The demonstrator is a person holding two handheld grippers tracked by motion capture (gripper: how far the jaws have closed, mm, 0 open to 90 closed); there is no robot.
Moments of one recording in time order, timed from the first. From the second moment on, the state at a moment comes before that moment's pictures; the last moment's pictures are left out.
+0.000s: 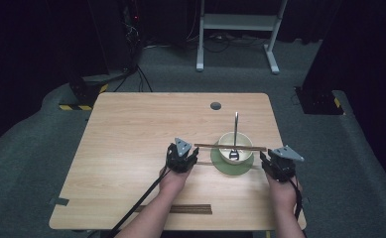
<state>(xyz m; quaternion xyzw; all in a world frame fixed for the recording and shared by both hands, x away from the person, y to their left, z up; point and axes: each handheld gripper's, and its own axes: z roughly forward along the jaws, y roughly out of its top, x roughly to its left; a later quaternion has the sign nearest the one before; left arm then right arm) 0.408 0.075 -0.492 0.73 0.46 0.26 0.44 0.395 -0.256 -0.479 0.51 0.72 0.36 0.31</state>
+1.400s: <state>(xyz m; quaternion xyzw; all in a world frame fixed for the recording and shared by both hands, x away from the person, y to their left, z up) 0.322 0.345 -0.527 0.77 0.51 0.21 0.32 0.335 -0.136 -0.510 0.42 0.81 0.37 0.20</state>
